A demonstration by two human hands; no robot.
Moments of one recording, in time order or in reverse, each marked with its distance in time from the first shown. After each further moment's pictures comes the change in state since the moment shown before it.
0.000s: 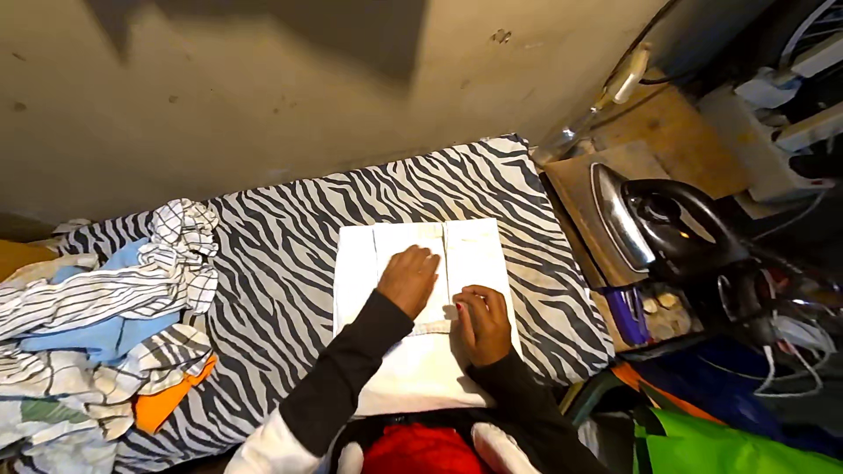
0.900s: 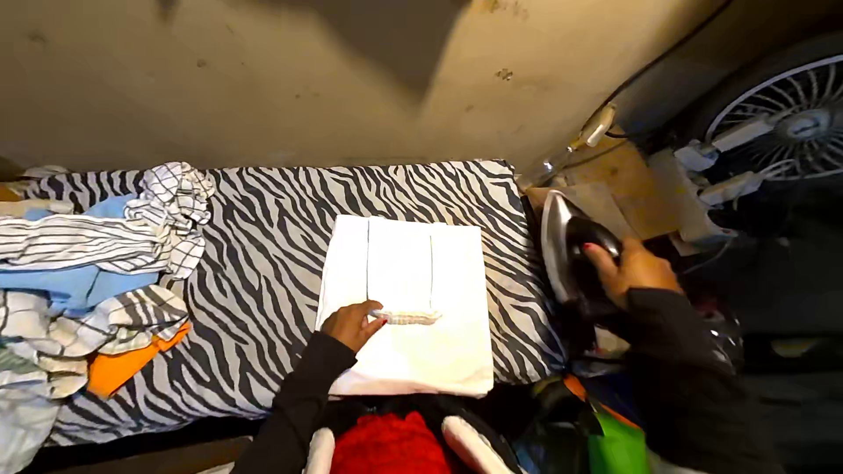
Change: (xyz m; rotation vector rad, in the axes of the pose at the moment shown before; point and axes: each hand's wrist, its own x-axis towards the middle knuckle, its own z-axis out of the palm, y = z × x) left_hand -0.111 -0.018 0.016 -0.353 -0.193 -0.479; right_hand 0.137 0.041 -0.195 -0.589 -0.467 0.692
